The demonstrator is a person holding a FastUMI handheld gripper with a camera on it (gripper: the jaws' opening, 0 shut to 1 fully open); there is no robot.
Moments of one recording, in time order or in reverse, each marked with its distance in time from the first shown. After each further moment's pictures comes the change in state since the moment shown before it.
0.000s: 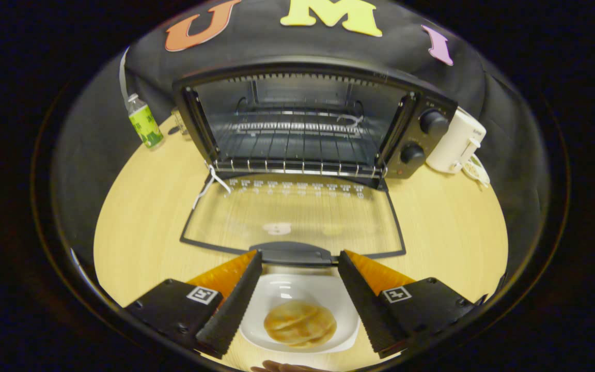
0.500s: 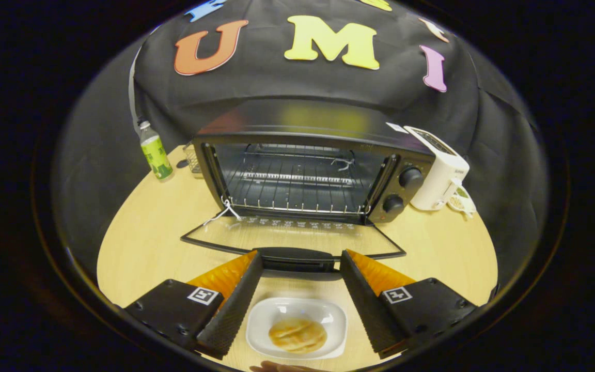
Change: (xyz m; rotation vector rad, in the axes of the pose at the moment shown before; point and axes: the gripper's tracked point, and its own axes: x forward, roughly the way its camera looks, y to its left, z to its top) arm -0.040 -0.002 0.045 -0.010 -0.181 -0.015
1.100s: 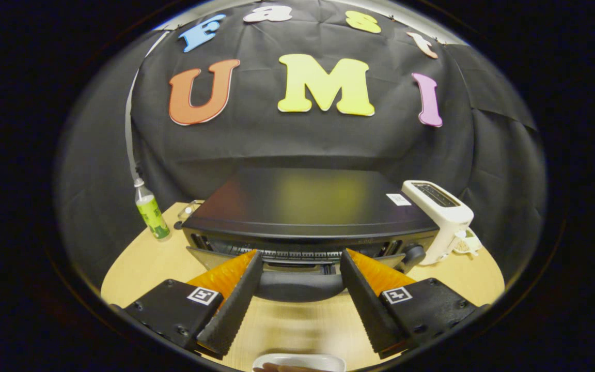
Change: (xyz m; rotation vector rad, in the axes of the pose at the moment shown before) arm 0.014 -0.008 0.111 0.066 -0.312 0.028
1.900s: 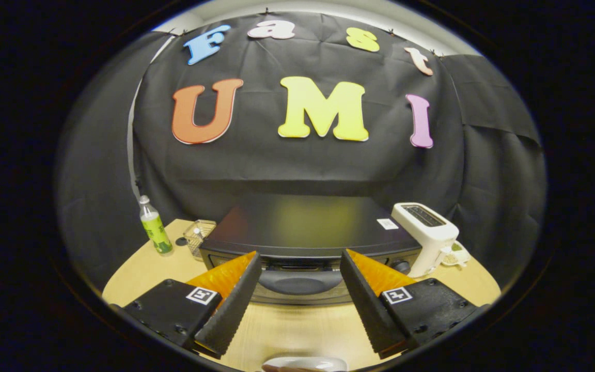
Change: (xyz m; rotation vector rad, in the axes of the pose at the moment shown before) arm -0.010 0.007 0.031 -0.012 -0.131 -0.064
